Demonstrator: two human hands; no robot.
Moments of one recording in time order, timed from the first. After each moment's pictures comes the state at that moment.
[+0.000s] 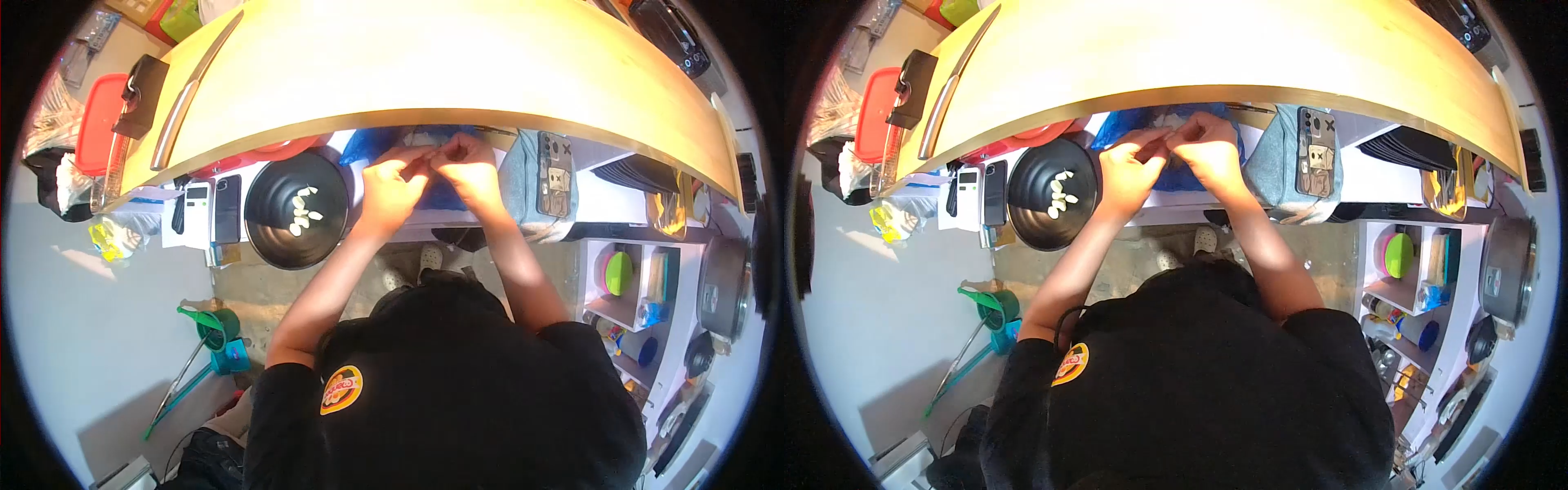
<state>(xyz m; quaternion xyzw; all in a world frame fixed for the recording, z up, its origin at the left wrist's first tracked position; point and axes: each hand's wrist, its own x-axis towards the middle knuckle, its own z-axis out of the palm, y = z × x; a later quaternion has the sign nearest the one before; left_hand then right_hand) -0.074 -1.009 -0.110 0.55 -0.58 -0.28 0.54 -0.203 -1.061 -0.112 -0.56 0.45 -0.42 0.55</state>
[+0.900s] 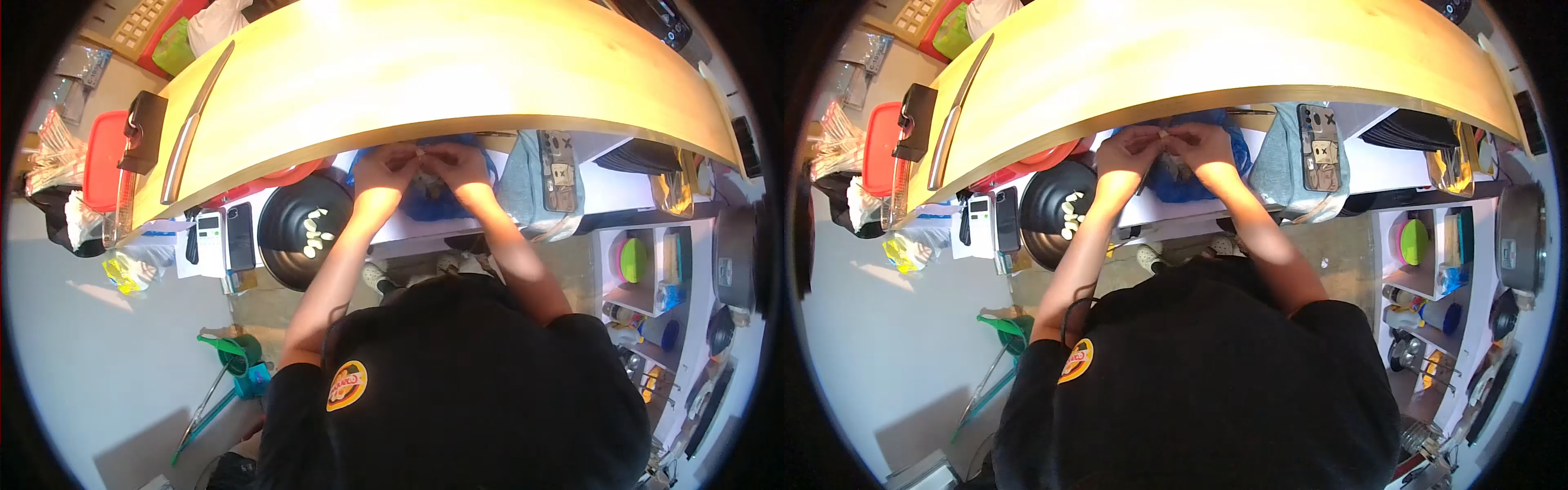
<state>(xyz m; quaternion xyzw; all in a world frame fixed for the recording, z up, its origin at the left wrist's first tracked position) -0.043 -1.039 -0.112 0.59 -0.55 -0.36 0.46 -0.188 -1.071 -0.139 -0.54 0.43 -0.44 0.57</state>
